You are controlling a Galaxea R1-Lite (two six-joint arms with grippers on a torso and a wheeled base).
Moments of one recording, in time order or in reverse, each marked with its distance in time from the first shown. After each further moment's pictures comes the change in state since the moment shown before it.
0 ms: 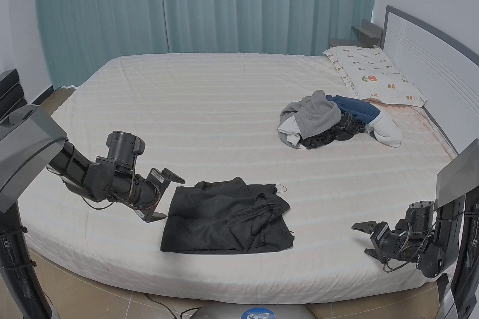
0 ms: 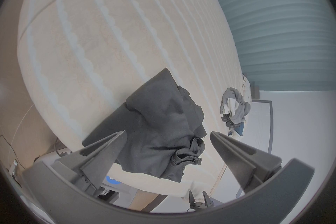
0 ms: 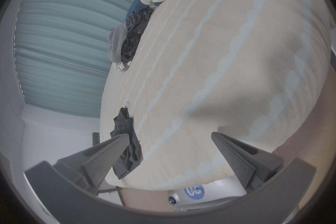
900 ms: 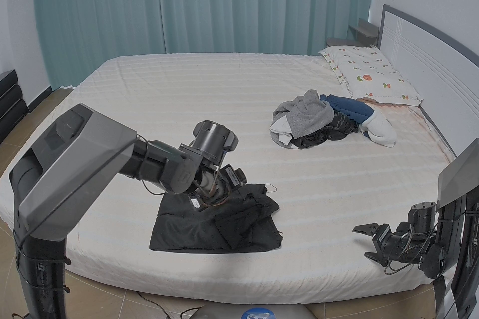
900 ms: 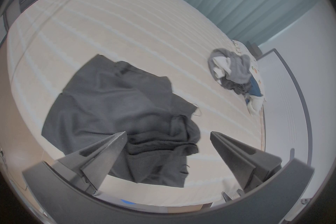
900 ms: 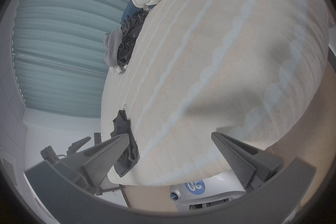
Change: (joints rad) left arm -0.357 0.179 -0.474 0.320 0.369 0.209; right arm -0.016 -0.002 0.021 0.000 0.036 0.012
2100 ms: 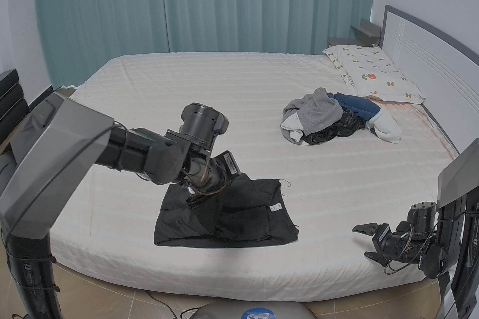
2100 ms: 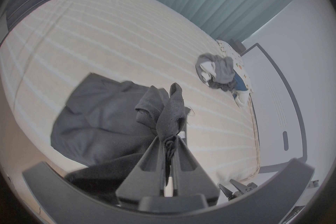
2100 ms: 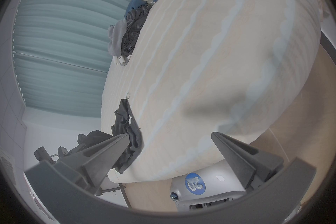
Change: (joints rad) left arm 0.018 -0.093 0.034 -0.034 -0.052 0.136; right arm 0.000 -0.002 -0.002 0.000 -0.001 0.001
